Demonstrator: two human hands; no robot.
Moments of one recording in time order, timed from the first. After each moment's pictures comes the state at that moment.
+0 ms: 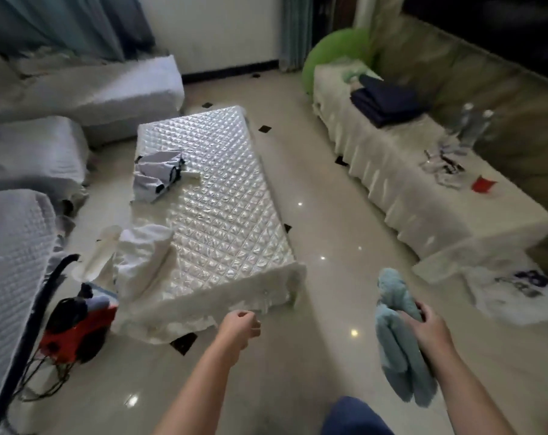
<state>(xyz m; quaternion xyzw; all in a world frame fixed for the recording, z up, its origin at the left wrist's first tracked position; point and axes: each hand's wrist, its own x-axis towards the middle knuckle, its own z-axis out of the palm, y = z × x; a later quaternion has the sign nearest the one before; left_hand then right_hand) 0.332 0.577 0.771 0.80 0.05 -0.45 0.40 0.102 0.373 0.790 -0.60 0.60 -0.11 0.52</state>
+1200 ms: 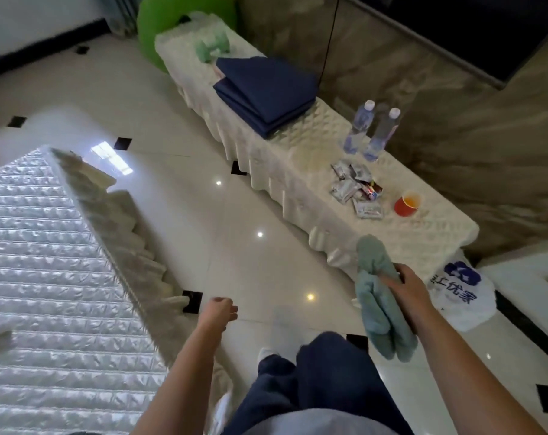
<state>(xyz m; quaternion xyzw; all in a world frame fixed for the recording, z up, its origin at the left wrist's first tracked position) 0.534 -0.048 0.696 0.80 -0.03 -0.54 0.26 0.249 -0.179 0.775 -0.48 0.70 -0.12 0.51</state>
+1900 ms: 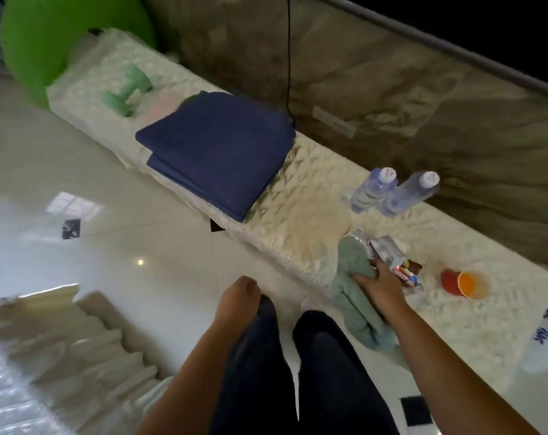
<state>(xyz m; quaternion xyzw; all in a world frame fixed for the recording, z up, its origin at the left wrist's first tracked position) 0.656 -0.528 0.673 0.80 -0.39 -0.45 -0.01 0.413 -0.572 0.660 -0.37 0.74 -0.11 0.54</state>
